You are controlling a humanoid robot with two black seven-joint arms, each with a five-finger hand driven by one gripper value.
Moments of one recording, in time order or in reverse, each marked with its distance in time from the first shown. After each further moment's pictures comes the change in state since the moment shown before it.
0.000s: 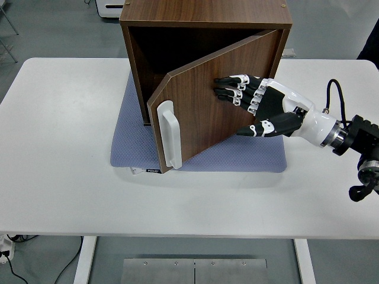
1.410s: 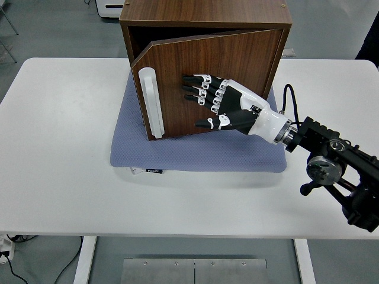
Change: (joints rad) left arm 0.000 0.000 0.000 0.000 0.000 0.000 0.000; right arm 0.091 0.246 -0.072 -0.207 -0.002 -0.055 0.000
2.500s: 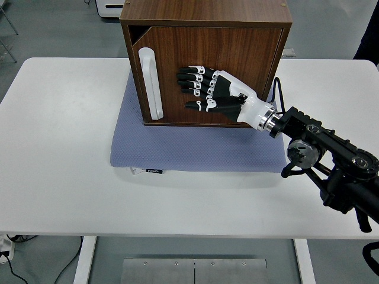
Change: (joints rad) left arm 0.000 0.000 0.000 0.000 0.000 0.000 0.000; right arm 0.119 0.149 0.002 -0.295 0.006 -0.009 -0.015
